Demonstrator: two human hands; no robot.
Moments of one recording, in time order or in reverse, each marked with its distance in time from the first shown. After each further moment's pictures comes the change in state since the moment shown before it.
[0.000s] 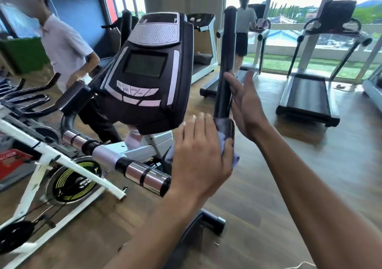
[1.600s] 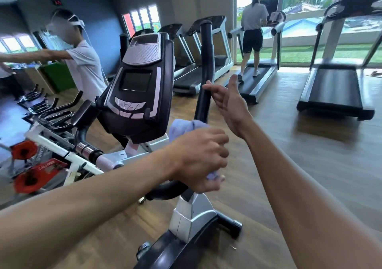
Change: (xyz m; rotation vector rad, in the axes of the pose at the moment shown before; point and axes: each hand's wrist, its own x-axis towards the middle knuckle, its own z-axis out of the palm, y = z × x) left_hand 0.064 0.026 -0.014 0.118 -0.445 1.026; right_hand 0.017 -0.005 -0.038 0.143 -0.106 0.006
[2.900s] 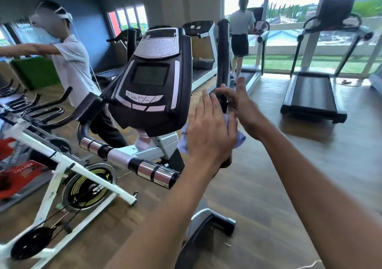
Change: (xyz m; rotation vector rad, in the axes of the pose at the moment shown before) left_hand -0.002 0.009 0.031 -0.119 0.498 -1.104; right_hand -0.032 -0.009 0.037 -0.320 0.047 0.091
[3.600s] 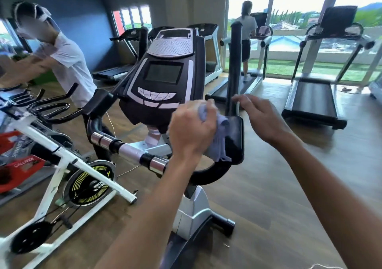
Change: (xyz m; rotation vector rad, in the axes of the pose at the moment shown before) left_hand -0.007 -0.059 -0.042 -0.396 0.328 -0.092; right_hand -0.057 -0.031 0.010 -0.440 0.165 -0.173
